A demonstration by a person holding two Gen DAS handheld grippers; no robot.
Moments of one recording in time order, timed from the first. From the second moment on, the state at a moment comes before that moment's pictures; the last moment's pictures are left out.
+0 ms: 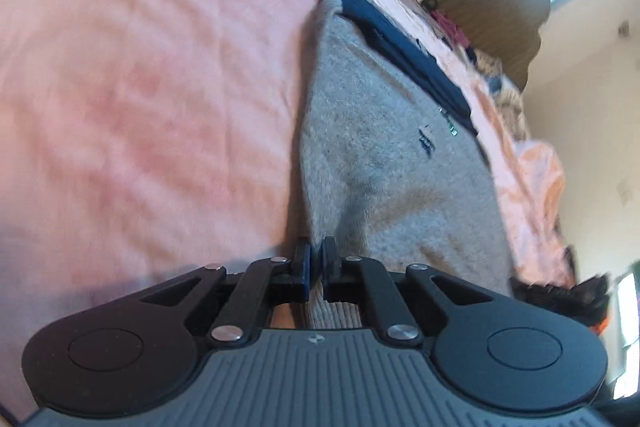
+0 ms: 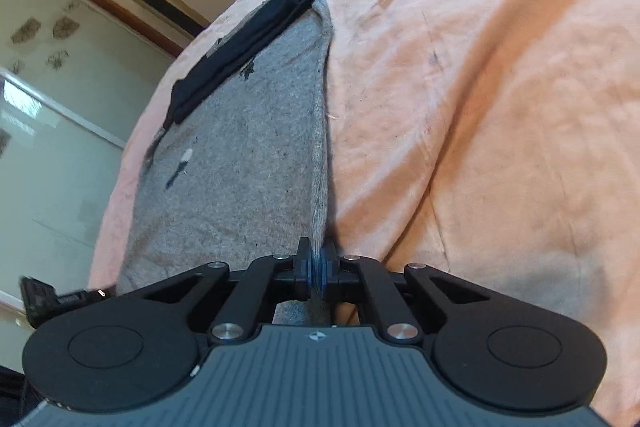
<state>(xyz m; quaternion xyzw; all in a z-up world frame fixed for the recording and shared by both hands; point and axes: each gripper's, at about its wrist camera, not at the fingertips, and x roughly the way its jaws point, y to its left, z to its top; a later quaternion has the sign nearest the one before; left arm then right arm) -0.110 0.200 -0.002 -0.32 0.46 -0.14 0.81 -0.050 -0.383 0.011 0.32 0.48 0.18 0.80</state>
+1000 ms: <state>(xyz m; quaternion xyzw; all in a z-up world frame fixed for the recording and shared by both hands) -0.113 0.189 0.059 -0.19 0.41 -0.12 0.88 -0.064 -0.375 0.048 0.25 0.45 0.16 0.84</state>
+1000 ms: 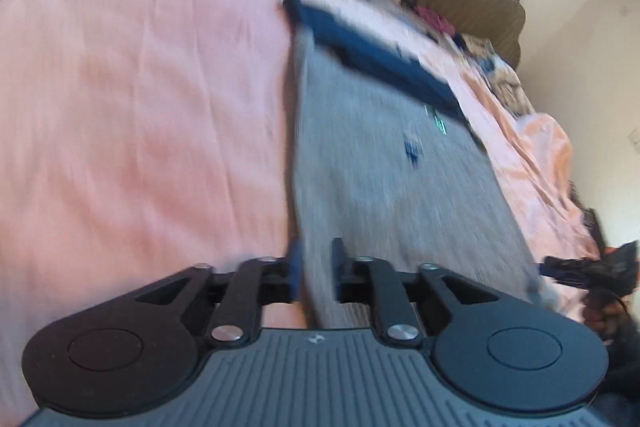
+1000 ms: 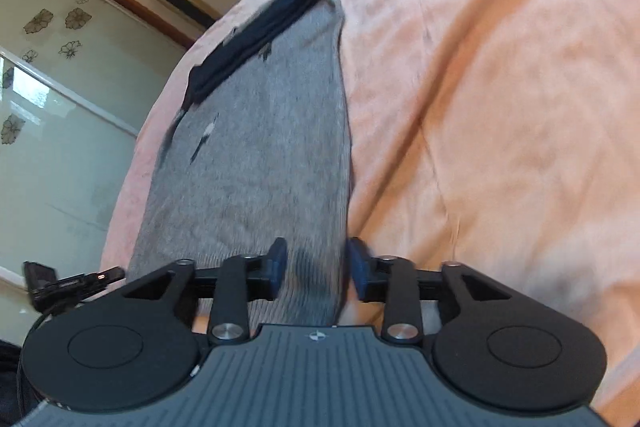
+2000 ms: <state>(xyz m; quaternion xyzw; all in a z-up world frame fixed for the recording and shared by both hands) -0.042 0.057 0.007 0.05 0.36 -0.10 0.92 0.029 -0.224 0.005 -0.06 0.36 0.13 0.92</state>
